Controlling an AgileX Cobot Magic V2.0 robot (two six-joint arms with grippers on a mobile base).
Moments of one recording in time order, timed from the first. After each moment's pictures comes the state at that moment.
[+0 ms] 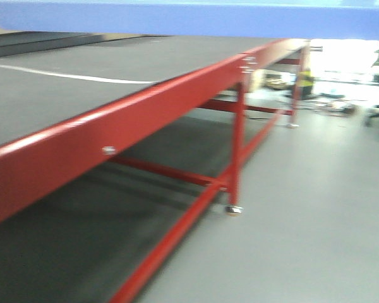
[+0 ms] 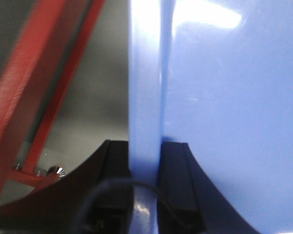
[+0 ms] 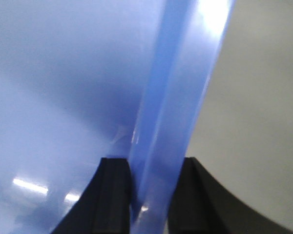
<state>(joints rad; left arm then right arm) -0.54 1.51 -1.66 0.02 1.27 -0.35 0.47 1.34 -1.45 -0.13 1.24 0.42</state>
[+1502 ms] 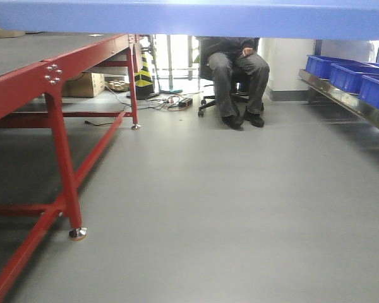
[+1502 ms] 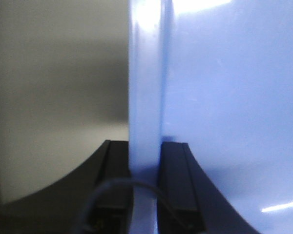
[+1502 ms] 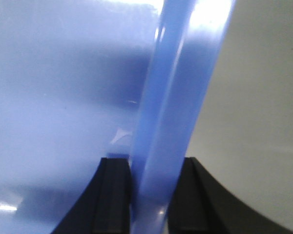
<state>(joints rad) -0.54 1.51 -1.66 0.02 1.27 -0.35 0.47 1.34 -1.45 -0.13 1.25 0.42</state>
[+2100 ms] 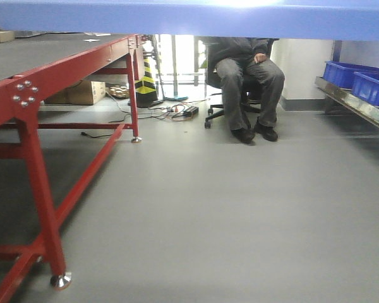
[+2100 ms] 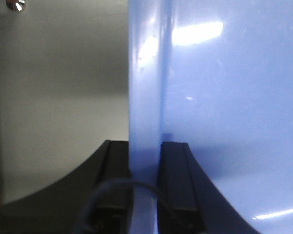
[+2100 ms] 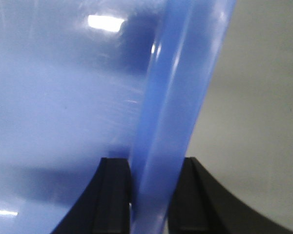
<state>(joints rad) -0.54 1.51 -1.66 0.02 1.27 -0.35 0.47 1.34 -1.45 -0.13 1.25 0.42</state>
